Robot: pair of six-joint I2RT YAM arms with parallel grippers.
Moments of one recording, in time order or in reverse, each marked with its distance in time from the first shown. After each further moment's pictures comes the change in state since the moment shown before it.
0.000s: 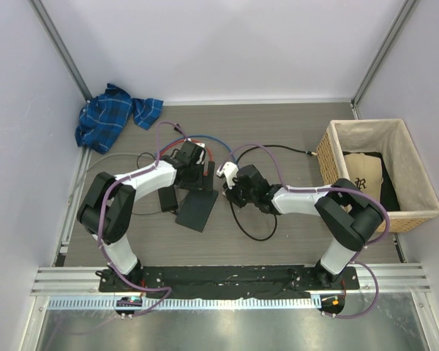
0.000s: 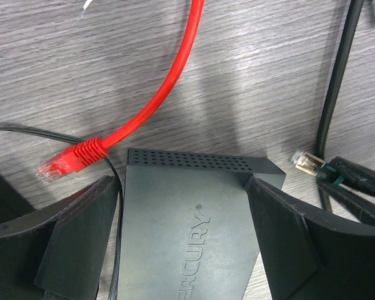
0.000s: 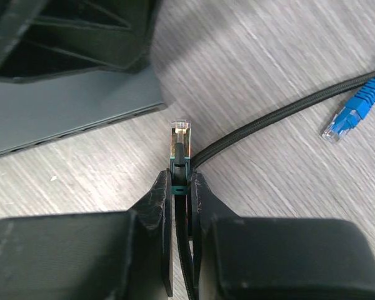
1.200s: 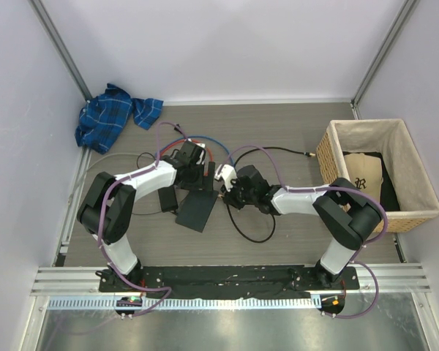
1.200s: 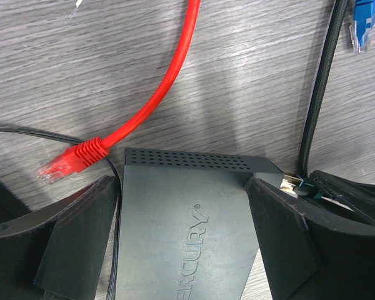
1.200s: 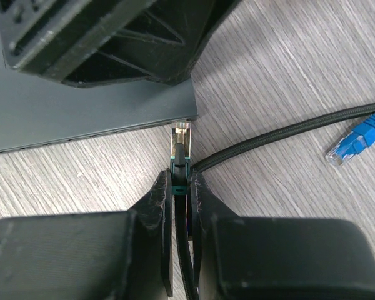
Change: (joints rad) left arm 0.000 0.000 -0.002 0.002 0.015 0.000; right arm -0.002 0.013 -0.010 0.045 -0.124 -0.043
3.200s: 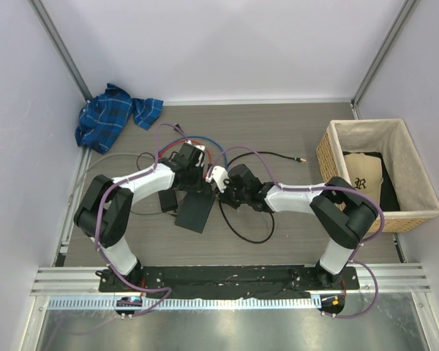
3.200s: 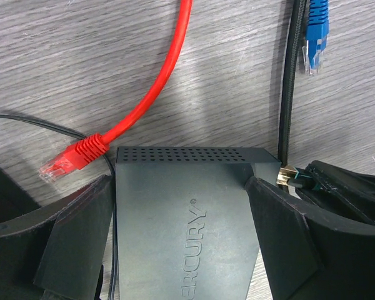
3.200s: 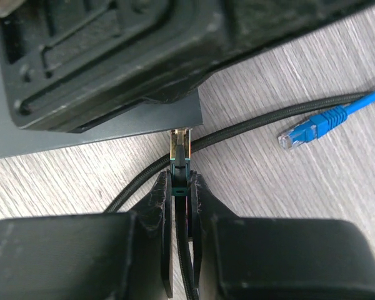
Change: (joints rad) left arm -0.007 -0.035 -0.043 0.013 0.003 0.026; right arm 0.054 0.028 0.095 -0.115 0.068 -0.070
